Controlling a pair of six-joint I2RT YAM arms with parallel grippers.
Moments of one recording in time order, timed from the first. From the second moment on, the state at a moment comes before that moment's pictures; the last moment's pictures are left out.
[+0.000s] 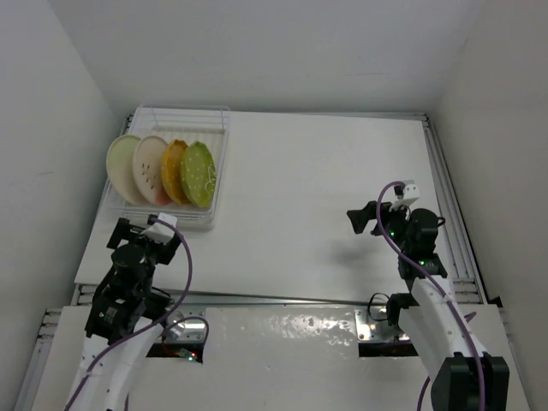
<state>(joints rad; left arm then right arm) -0.28 0.12 0.49 -0.70 -0.42 0.48 -0.02 0.71 0.24 0.19 -0.40 0.21</state>
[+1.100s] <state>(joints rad) -0.28 1.43 1.55 -0.81 -0.77 0.52 -0.02 0.85 0.35 0.23 -0.62 0.21</state>
